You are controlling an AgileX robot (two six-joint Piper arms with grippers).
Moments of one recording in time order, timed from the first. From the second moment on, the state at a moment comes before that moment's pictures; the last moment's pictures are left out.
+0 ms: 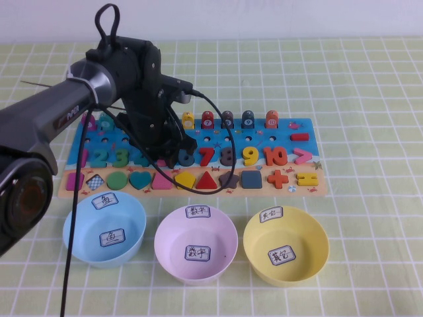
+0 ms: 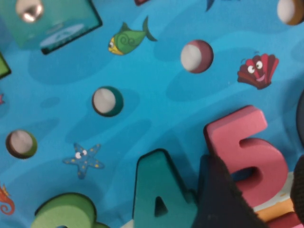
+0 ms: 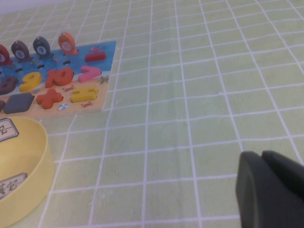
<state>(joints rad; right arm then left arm) 0.07 -0.01 0.03 0.11 0.37 0.13 -0.39 2.26 -1.93 0.00 1.12 0.09</state>
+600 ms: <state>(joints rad) 0.07 -0.01 0.03 0.11 0.37 0.13 -0.39 2.26 -1.93 0.01 1.12 0.08</state>
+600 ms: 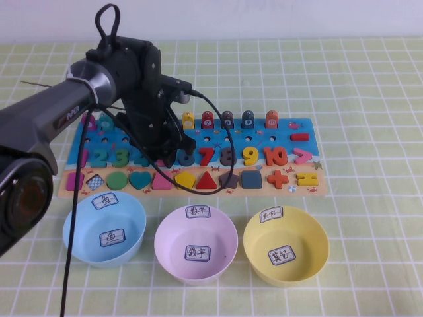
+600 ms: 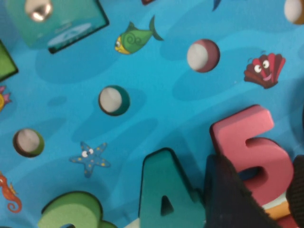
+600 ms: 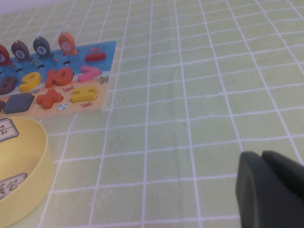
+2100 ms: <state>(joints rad) 0.07 -0.01 0.03 0.11 0.37 0.13 -0.55 1.73 -1.62 0.08 1.23 0.09</state>
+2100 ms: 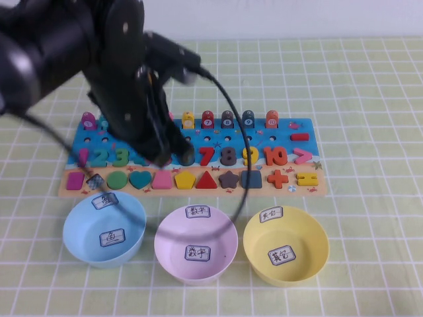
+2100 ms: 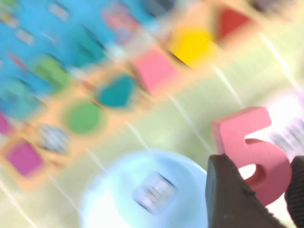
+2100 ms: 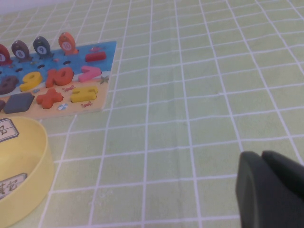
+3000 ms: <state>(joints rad) 0.07 -0.01 0.03 0.11 0.37 0.13 -0.76 1.86 -1.39 0.05 1.07 0.08</state>
